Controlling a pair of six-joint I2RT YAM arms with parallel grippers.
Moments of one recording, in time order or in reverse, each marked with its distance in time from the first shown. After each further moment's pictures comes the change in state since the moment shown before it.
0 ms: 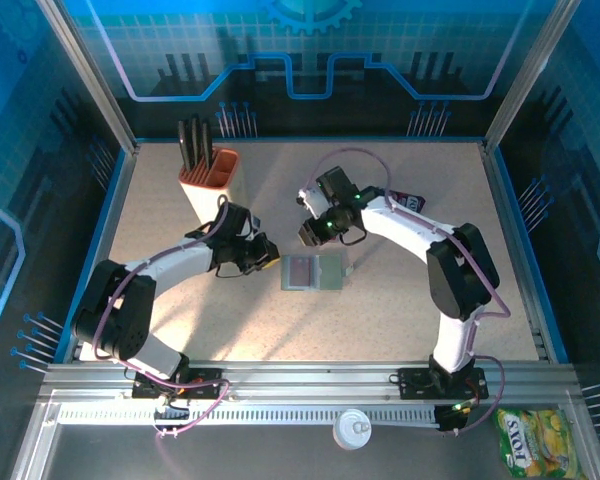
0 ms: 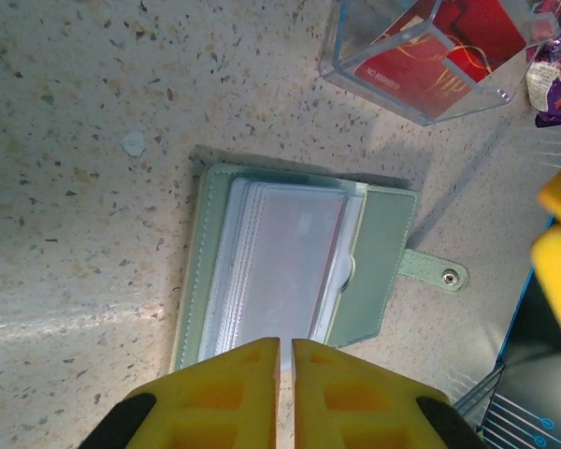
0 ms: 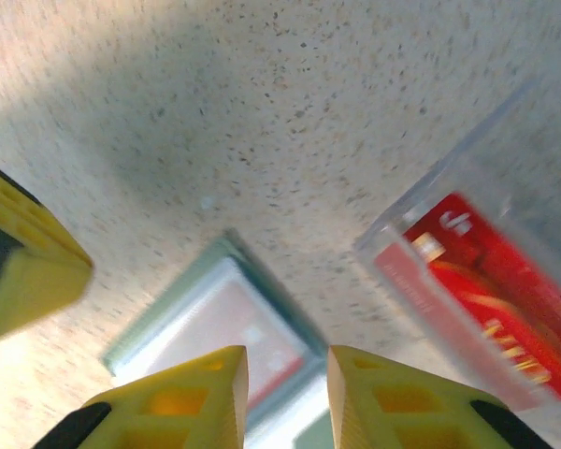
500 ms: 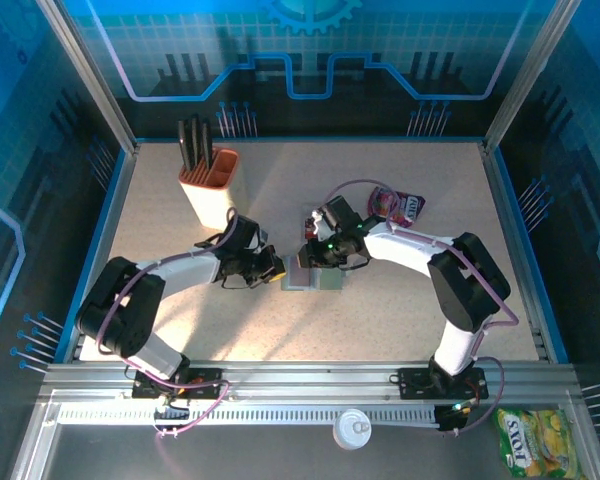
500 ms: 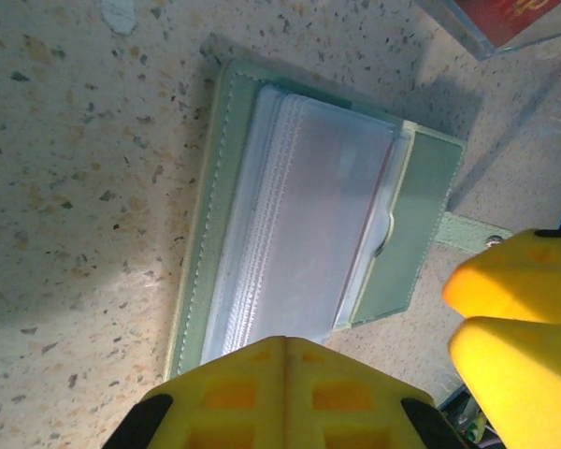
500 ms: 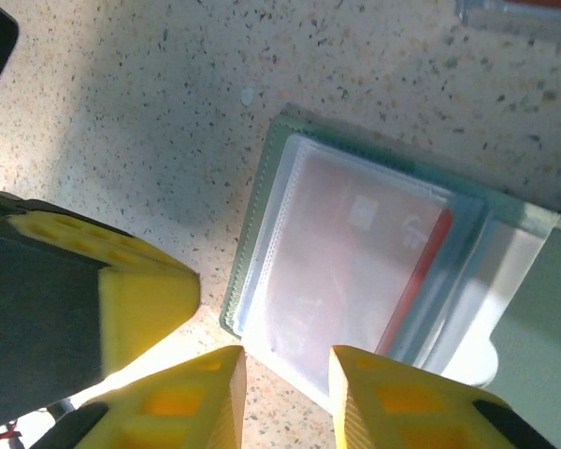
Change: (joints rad) left arm -0.068 0.035 -0.077 0.089 0.008 -0.062; right arm 0.051 -0.076 -0.259 0.187 -0.087 0.477
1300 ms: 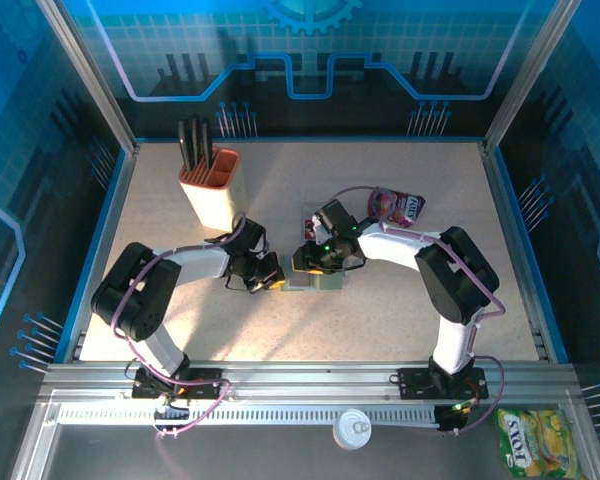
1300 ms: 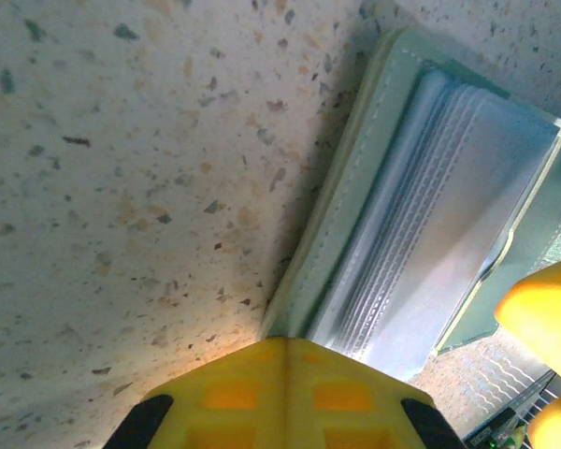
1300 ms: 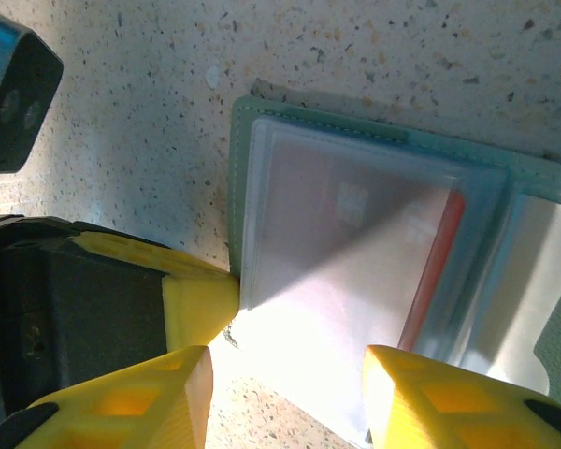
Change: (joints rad) left arm -0.007 0.111 0.045 -0.082 -0.019 0.011; right arm 0.000 0.077 0.001 0.035 -0.052 0.108
